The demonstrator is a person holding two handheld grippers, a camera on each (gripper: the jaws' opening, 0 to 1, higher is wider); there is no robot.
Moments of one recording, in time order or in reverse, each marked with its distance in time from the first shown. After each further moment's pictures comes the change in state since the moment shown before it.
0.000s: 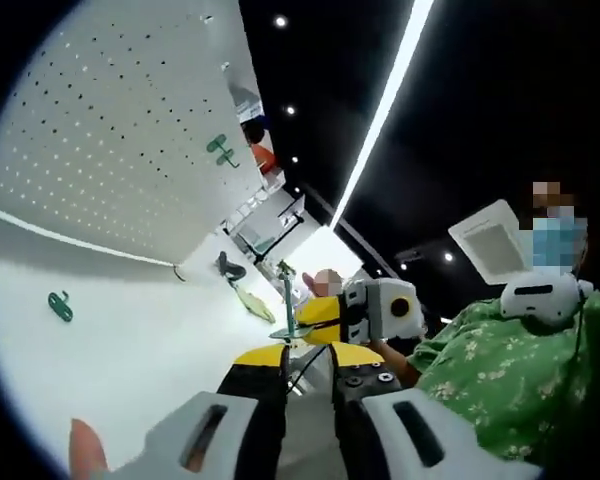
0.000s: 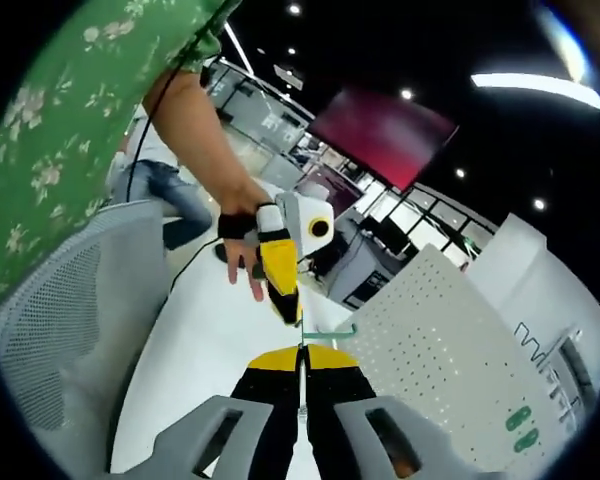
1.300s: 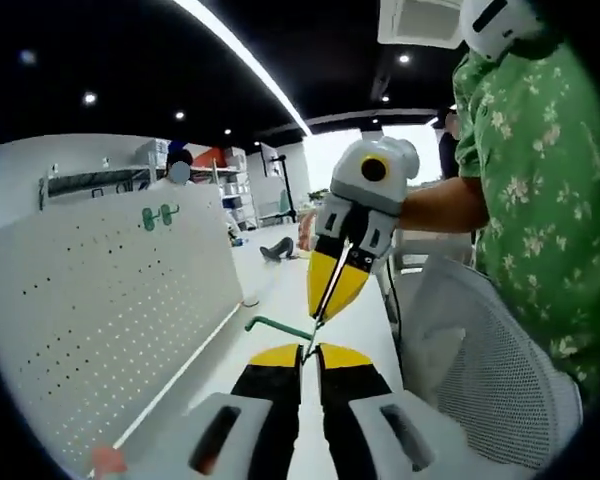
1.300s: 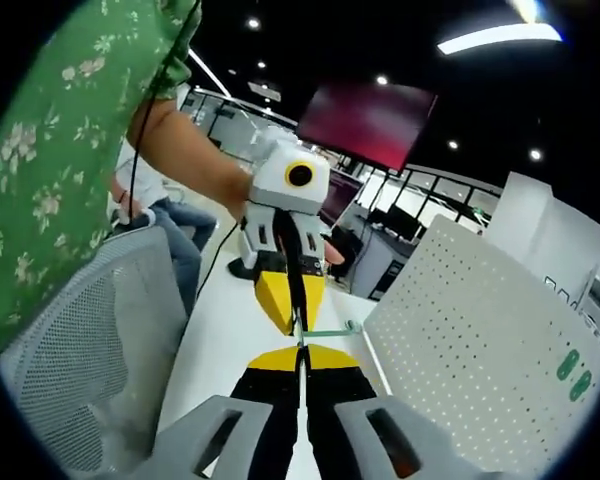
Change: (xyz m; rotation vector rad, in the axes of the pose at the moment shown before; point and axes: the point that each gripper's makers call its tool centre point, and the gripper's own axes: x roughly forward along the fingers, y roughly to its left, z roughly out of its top) left arm 0.011 0.022 -0.014 0.950 0.301 0.222; right arm 0.006 0.013 -0.015 0.256 -0.060 0.070
